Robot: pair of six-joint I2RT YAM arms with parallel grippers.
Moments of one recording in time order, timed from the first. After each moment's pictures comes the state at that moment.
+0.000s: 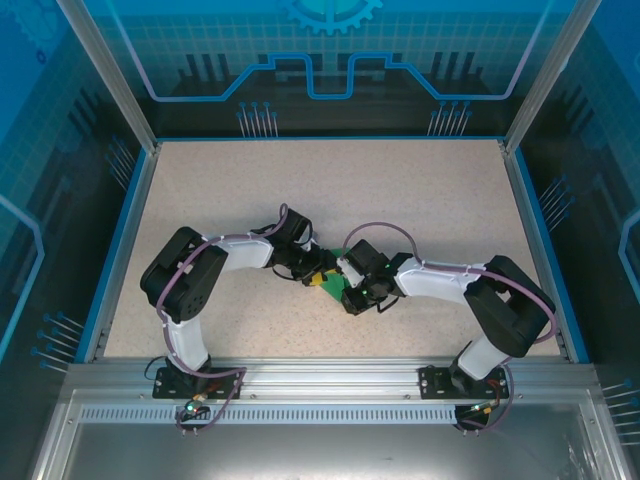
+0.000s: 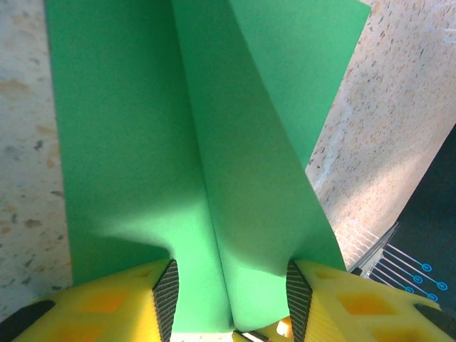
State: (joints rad) left arm -0.53 1.86 0.96 -0.16 0.62 -0.98; right arm 0.77 1.59 0.80 -0.44 -0.23 0.29
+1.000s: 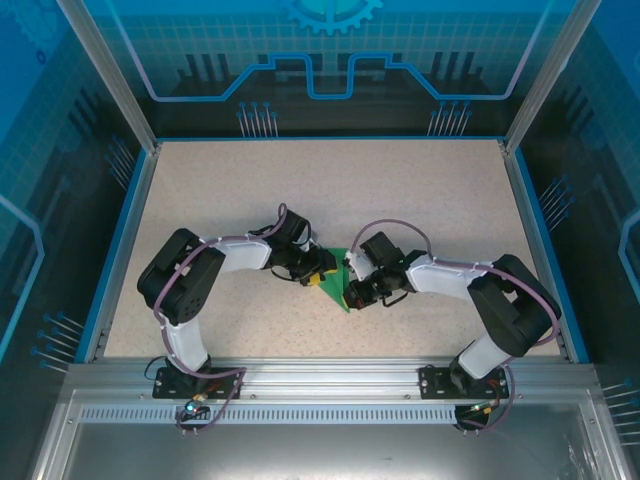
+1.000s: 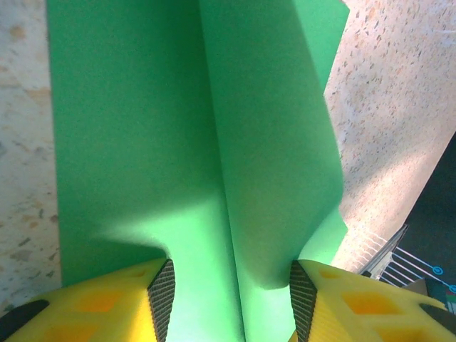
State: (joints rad) left arm -0.53 1.83 0.94 -0.15 0.60 -0.96; right arm 0.64 1.58 0.72 -0.30 -0.52 0.26
